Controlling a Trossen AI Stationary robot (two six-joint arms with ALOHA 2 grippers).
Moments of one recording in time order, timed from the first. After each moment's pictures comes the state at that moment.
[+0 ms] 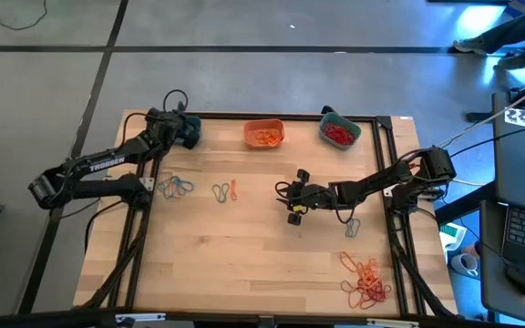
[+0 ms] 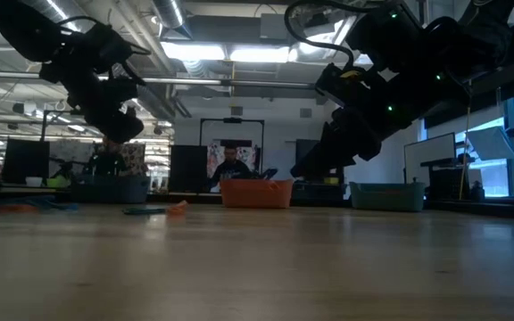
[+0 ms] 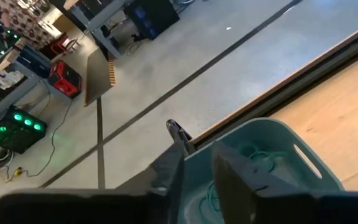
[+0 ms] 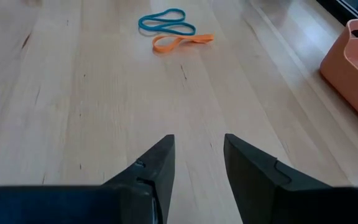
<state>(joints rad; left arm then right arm) 0.77 0.99 0.44 -0.06 -0.68 0.19 0.11 1.68 0.66 0.45 0.33 0.05</state>
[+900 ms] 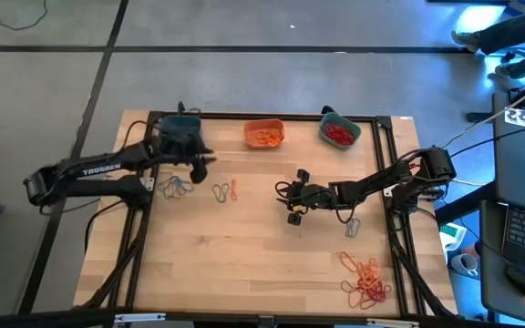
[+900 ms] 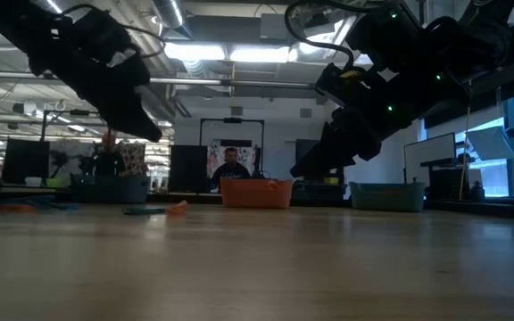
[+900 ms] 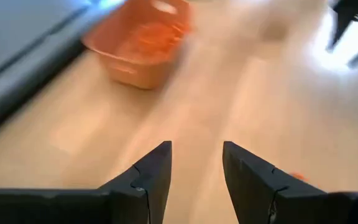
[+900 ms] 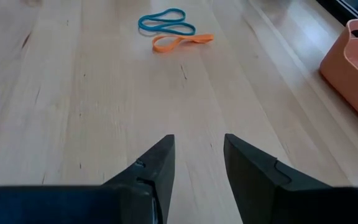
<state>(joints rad) 0.56 0.92 0.43 -0.15 0.11 0.03 0.11 1.68 0.66 0.45 0.33 0.05</state>
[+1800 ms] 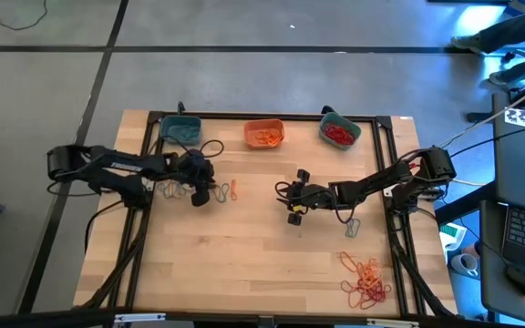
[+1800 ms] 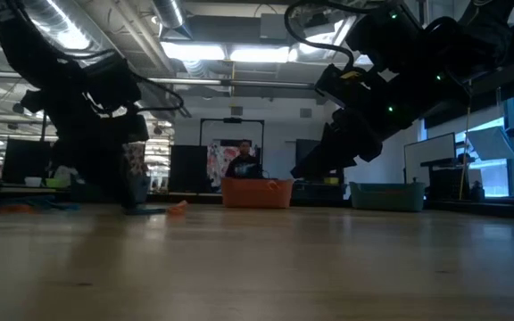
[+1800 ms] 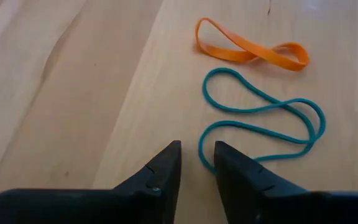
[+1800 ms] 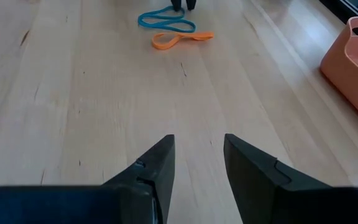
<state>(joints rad) 0.38 1.26 0.30 0.01 0.11 0.03 0.11 1.68 0.66 0.44 0.33 0.05</state>
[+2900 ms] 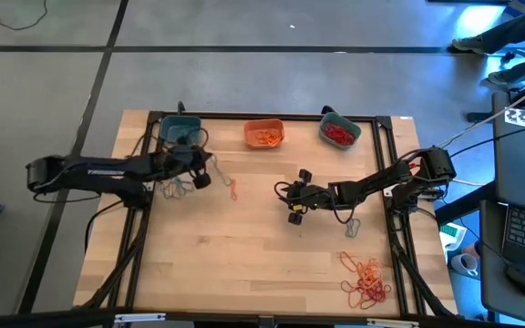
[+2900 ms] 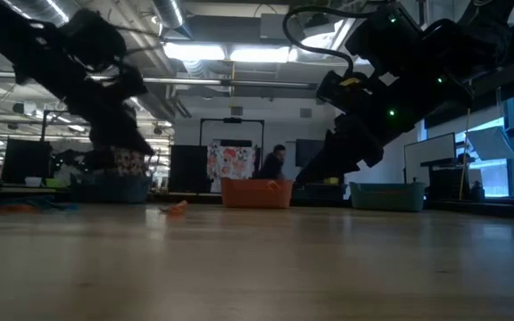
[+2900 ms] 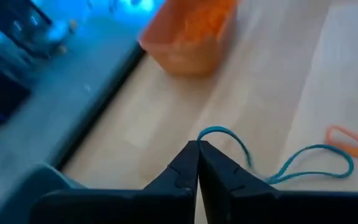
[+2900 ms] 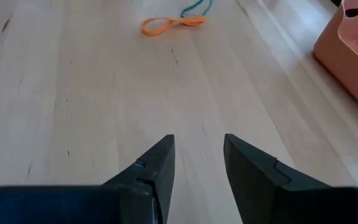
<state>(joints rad) 0.33 0.95 0.31 0.03 -0.40 0.19 0.11 1.68 0.66 0.39 0.36 0.08</state>
